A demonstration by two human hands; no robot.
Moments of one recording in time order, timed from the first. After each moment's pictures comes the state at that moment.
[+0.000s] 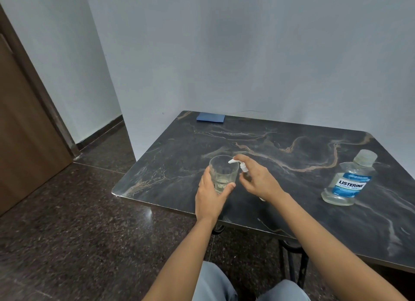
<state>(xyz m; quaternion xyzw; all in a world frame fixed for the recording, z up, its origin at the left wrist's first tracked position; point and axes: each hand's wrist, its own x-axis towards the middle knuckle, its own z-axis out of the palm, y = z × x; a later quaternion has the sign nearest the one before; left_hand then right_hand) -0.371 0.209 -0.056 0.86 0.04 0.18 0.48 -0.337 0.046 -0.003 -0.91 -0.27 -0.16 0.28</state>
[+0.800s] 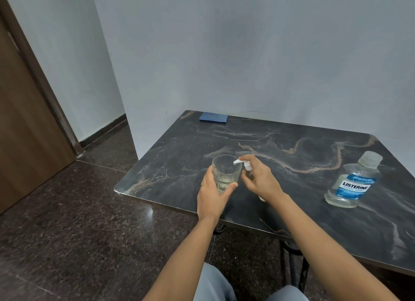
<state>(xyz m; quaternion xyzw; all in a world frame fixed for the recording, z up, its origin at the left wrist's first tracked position) -0.371 0.210 -0.057 0.86 0.04 0.18 0.48 -0.333 0.052 -0.009 -0.90 -0.25 -0.18 0.32</state>
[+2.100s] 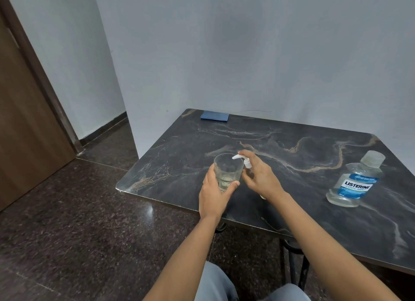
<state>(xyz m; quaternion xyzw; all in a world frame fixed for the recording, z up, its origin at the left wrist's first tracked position) -0.371 0.210 -0.057 0.86 0.04 0.18 0.48 -0.331 0.054 -0.010 -0.90 -0.24 -0.18 0.31</state>
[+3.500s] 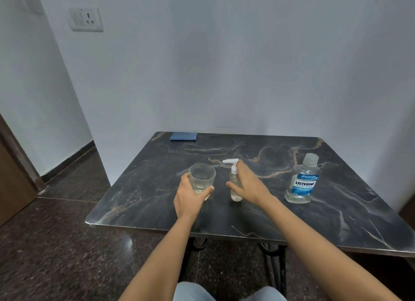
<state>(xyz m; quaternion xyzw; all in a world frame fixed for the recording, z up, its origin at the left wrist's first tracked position) -0.358 0.197 -0.012 0.88 0.06 0.17 0.44 -0.356 0.003 0.028 -0.94 -0.16 -0.13 0.28</state>
